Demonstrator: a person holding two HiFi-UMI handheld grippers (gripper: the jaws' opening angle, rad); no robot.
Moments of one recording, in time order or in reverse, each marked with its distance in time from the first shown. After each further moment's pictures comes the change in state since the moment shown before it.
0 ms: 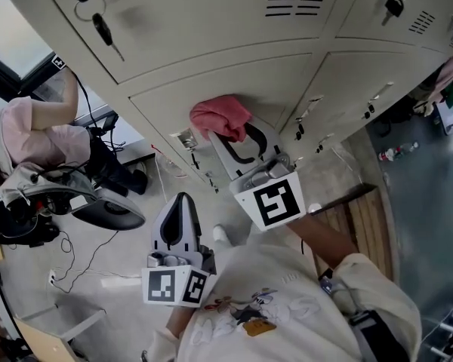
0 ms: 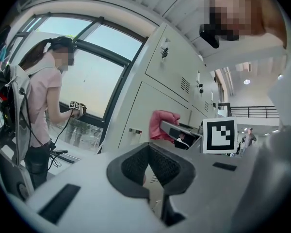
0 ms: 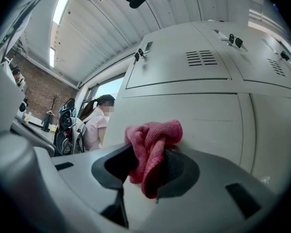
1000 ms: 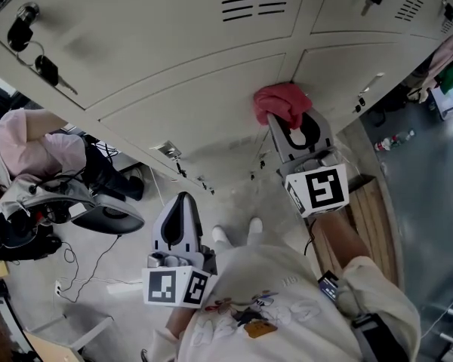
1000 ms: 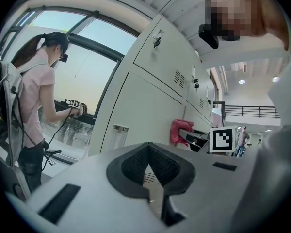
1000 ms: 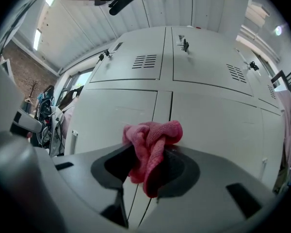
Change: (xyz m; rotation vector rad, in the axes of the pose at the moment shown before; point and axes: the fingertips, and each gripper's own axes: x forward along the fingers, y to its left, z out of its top) left arm 0.028 -0.031 -0.008 0.008 0.042 -0.065; right arm -0.073 -0.131 -0.031 -0.044 0.075 -0.246
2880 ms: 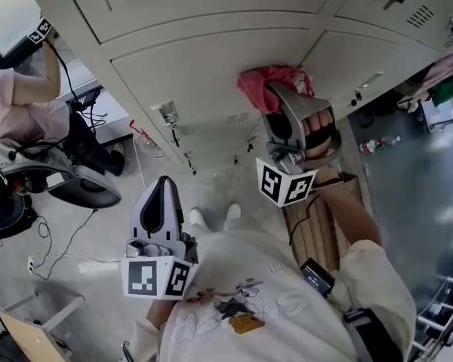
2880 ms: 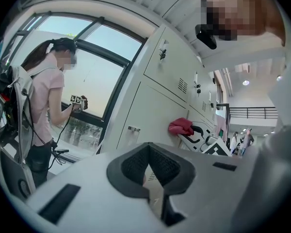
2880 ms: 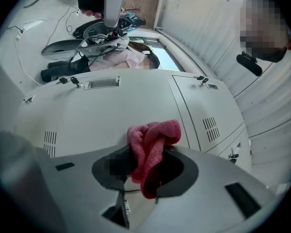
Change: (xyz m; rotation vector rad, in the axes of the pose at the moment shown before) left arm -0.043 0.022 -0.002 -0.017 -0.036 0.055; right arm -0.002 0.065 0.010 -1.253 -0.070 -0.128
